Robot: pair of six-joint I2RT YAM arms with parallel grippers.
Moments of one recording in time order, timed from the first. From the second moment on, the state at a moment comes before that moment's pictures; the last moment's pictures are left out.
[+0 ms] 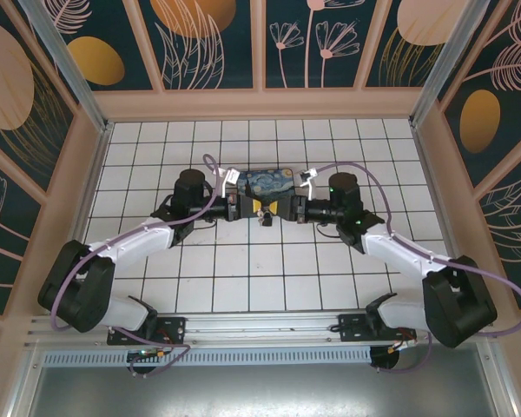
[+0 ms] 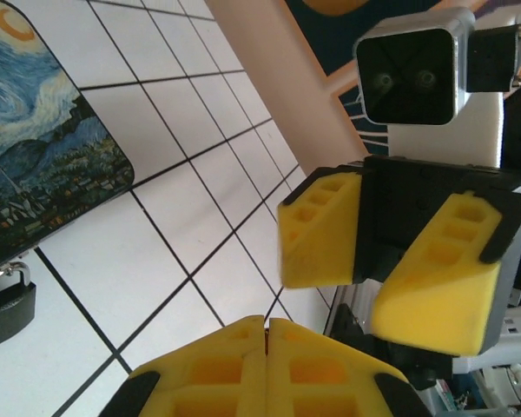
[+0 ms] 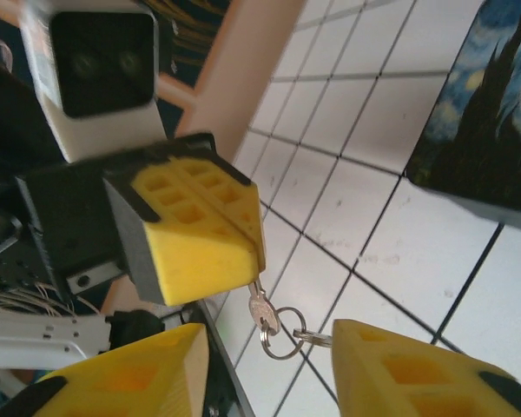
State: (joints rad) left arm -0.52 1.41 0.72 0.33 0.78 -0.70; right arm 0.51 1.25 0.64 0.27 -0.77 0.73
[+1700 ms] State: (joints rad) left arm -0.52 1.45 0.53 1.06 0.58 -1.22; right arm 0.63 1.46 0.55 1.04 -0.63 1.22
